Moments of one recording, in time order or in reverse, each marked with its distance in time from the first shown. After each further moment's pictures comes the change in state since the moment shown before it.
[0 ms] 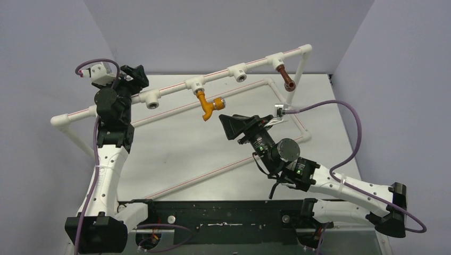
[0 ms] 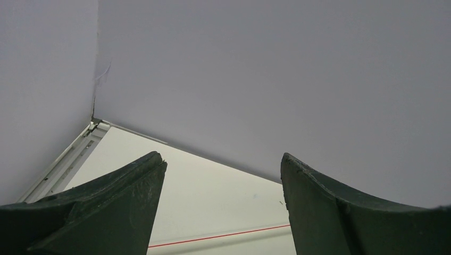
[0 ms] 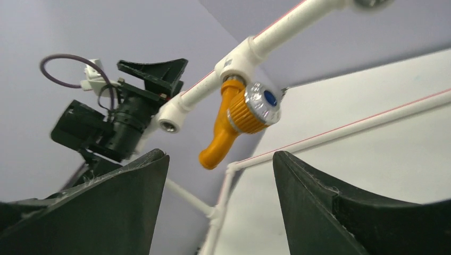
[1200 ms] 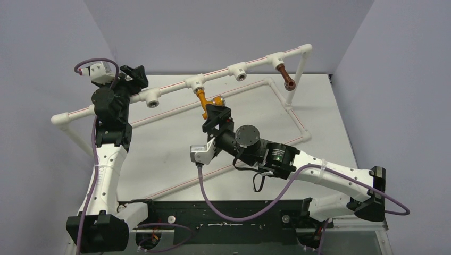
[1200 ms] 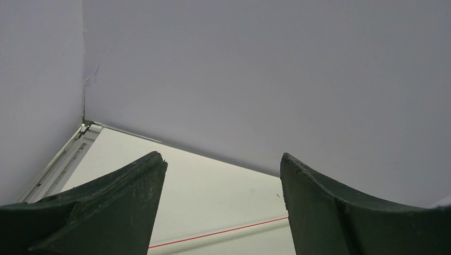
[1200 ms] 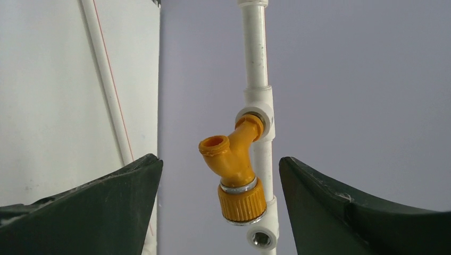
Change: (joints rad) left arm 0.043 0.021 0.004 0.002 0.100 0.002; right arm 0.024 0.235 0.384 -0.538 -0.362 -2.009
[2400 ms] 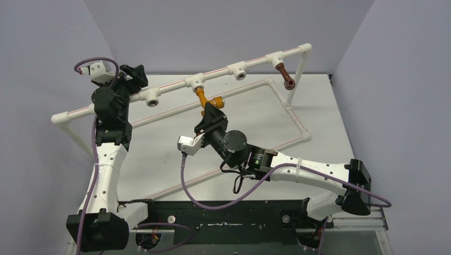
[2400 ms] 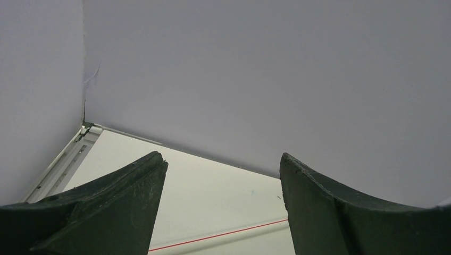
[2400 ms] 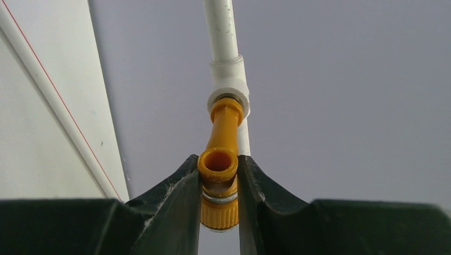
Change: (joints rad) left arm 0.002 0.012 0.005 0.010 0.004 0.001; right arm 0.034 0.154 -0.061 0.389 0.314 -0.172
